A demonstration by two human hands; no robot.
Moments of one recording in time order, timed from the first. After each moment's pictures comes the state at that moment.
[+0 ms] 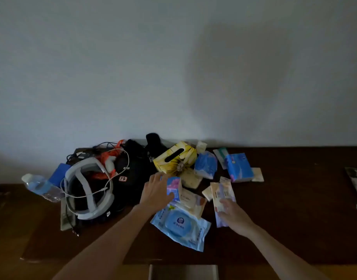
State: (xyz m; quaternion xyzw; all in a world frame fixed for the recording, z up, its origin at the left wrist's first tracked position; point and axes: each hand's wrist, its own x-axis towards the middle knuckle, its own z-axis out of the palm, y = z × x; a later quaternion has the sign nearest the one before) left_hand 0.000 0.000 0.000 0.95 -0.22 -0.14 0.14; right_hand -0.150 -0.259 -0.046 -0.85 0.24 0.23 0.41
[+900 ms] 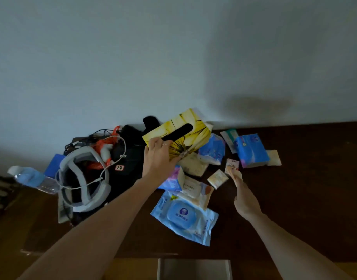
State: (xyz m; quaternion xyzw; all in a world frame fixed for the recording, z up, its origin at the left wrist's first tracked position) left_hand 0.049 -0.049 -0.021 0.97 -0.21 0.02 0.15; right_hand -0.116 -0.288 -0.159 -0.90 0.30 0.12 0.30
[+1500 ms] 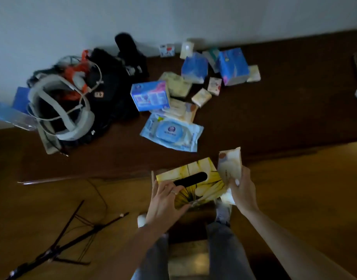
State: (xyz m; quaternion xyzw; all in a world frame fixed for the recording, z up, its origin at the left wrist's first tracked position) left_hand -0.292 0.079 -0.132 0.91 -0.33 -0.12 0.21; right_hand -0.389 -0.183 -0.170 -0.79 0.40 0.01 0.46
